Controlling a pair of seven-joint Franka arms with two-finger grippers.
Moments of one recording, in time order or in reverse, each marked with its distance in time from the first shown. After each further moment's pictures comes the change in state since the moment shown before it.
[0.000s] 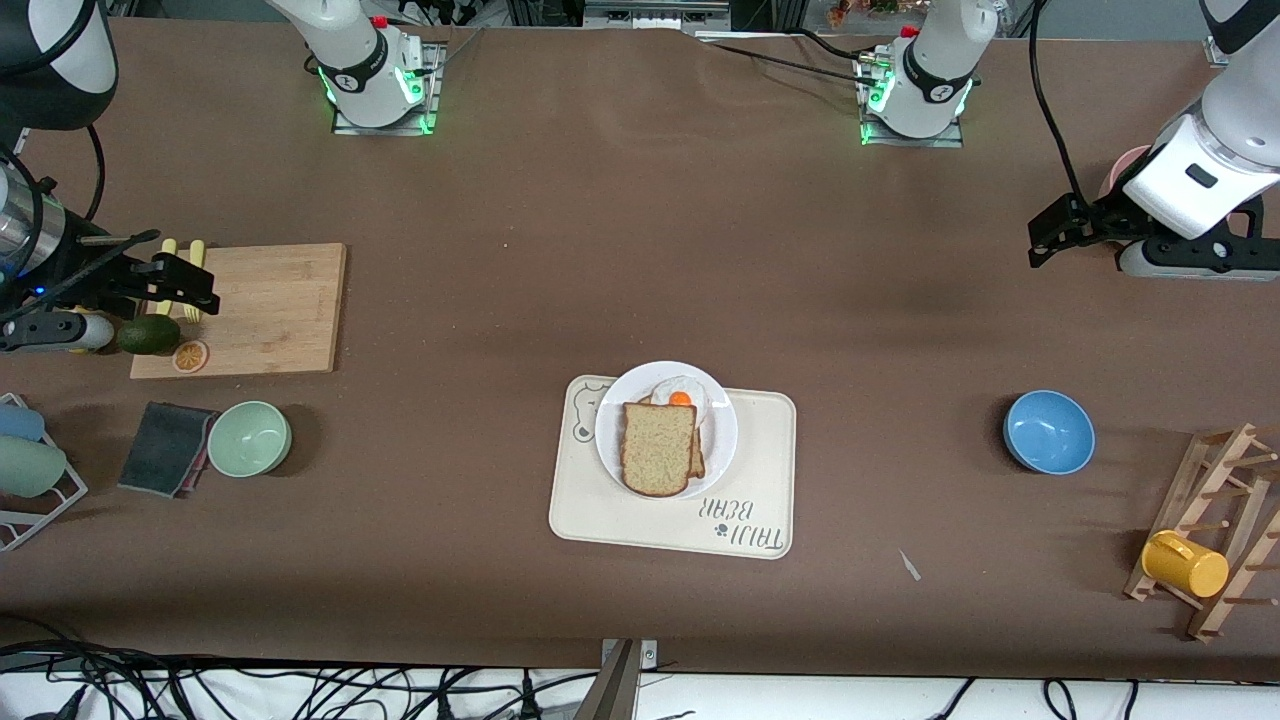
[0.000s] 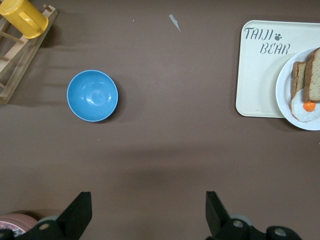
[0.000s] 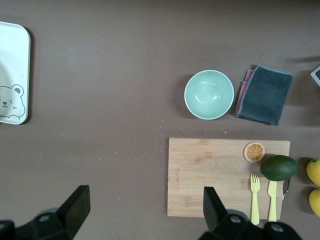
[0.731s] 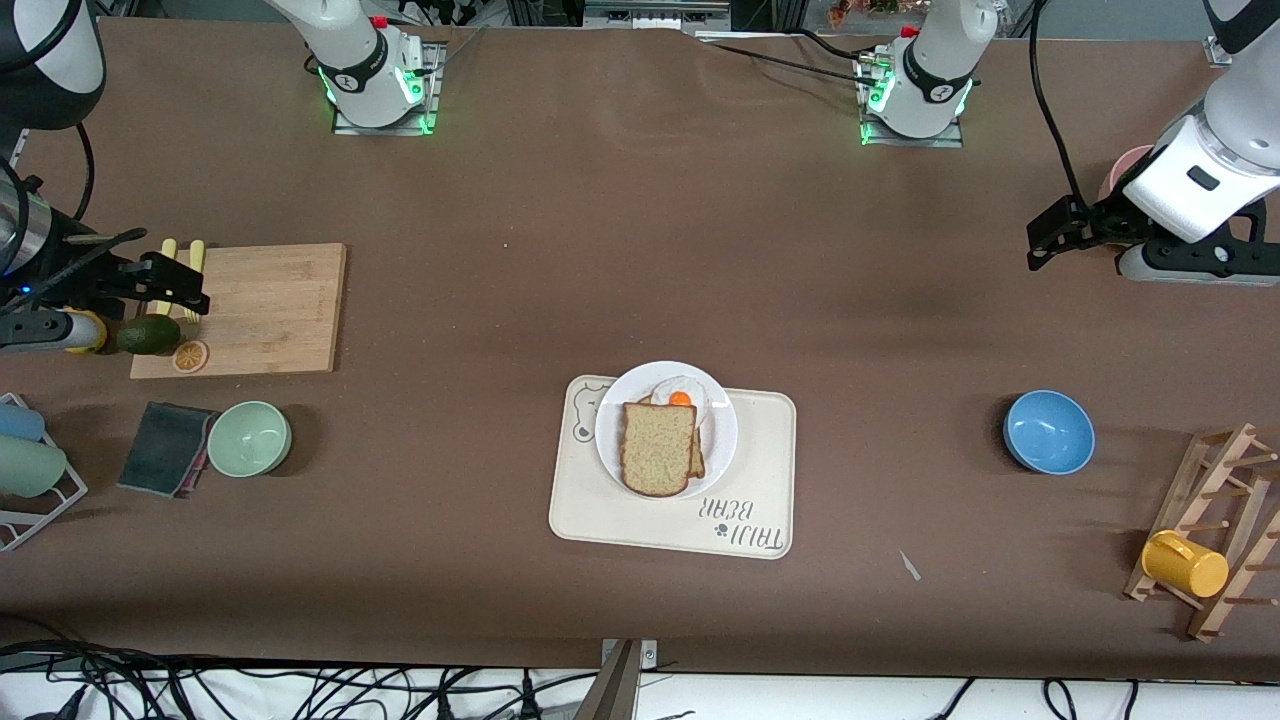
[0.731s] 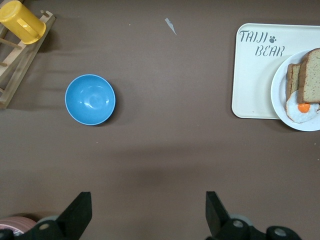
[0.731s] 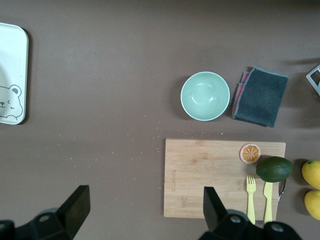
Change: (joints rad) left arm -0.012 0.033 0.001 0.057 0.000 -0.026 -0.001; right arm -0.004 0.000 -0.008 0.006 0.000 0.000 -0.019
